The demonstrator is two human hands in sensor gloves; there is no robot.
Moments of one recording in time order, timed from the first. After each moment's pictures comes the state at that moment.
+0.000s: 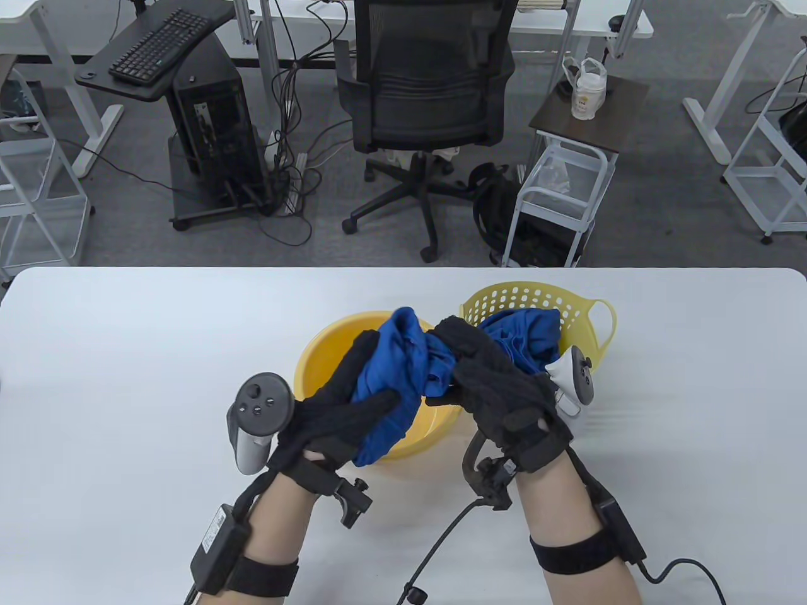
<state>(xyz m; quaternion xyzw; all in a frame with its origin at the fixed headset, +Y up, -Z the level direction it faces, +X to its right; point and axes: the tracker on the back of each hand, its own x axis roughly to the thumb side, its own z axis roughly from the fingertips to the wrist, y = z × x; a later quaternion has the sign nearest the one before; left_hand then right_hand) -0.157 -0.640 -0.334 -0.04 -0.21 0.68 0.71 0.119 -0.600 -0.348 0.32 0.01 0.57 0.76</state>
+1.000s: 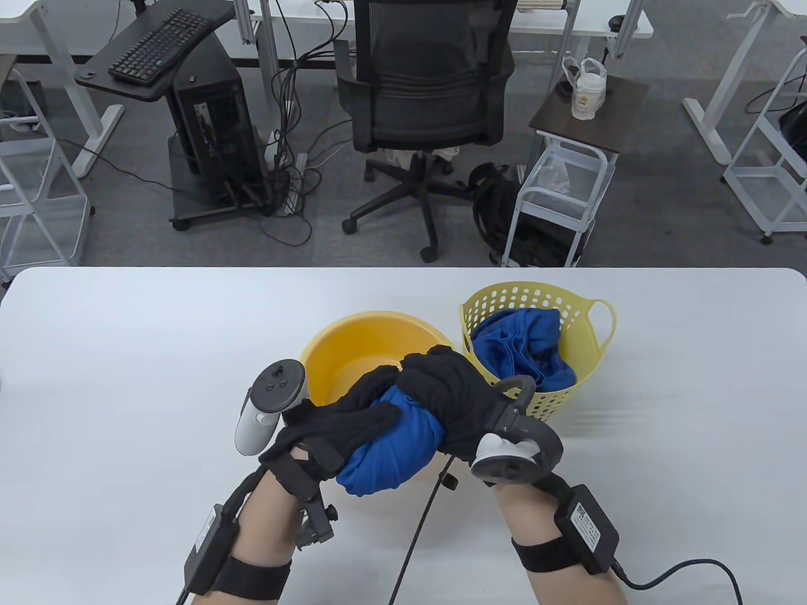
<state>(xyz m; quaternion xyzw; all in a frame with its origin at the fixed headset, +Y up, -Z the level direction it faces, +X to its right) -0.137 -0.640 -0.328 -0.22 -0.28 0.62 0.70 0.086 -0.603 -0.318 0.42 -0.38 0.78 0.25</state>
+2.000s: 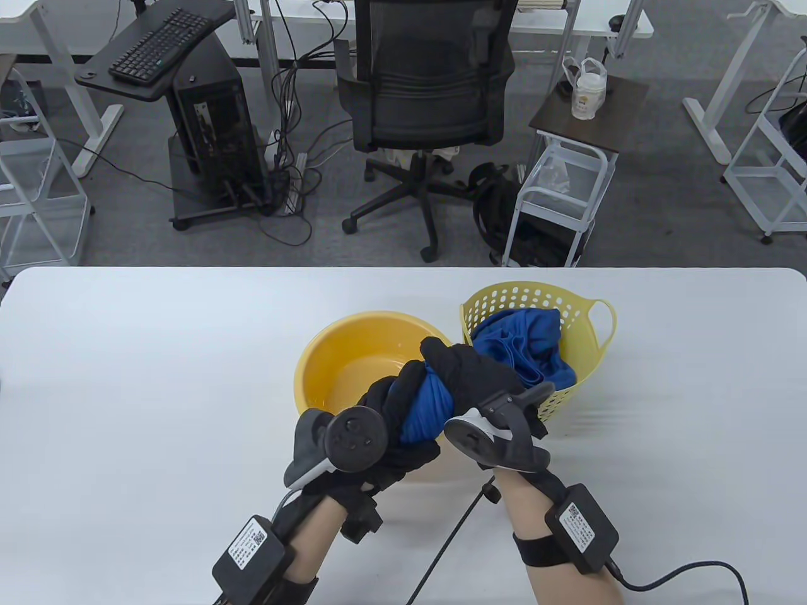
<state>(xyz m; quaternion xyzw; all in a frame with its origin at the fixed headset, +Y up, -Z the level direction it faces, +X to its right) -0.086 -0.634 -0.306 0.10 -0.21 0.19 0.95 0.087 -0.615 -0.338 0.24 -0.34 0.91 0.03</state>
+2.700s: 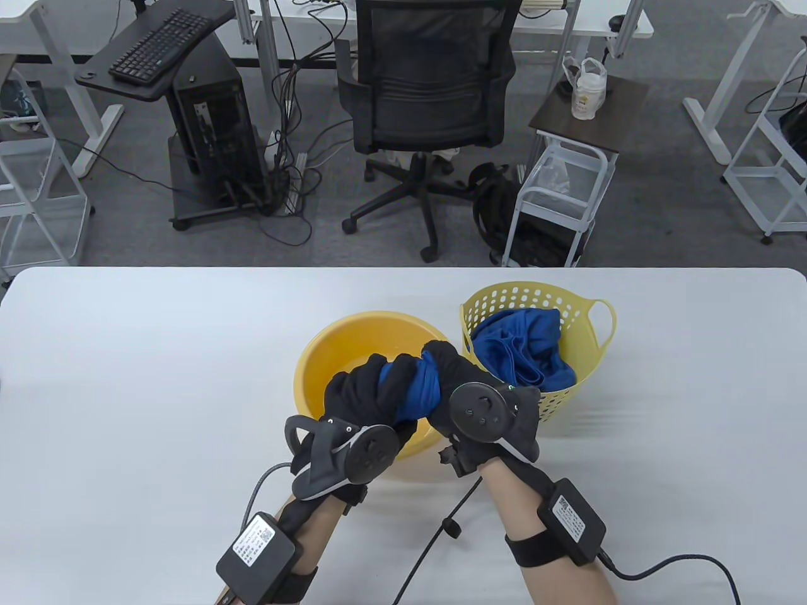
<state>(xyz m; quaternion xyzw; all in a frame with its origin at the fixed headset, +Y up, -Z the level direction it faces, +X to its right) -0.094 -0.642 -0.315 0.19 -0.19 0.08 0.96 0.083 -0.632 -0.356 0.18 -0.22 0.93 0.22</state>
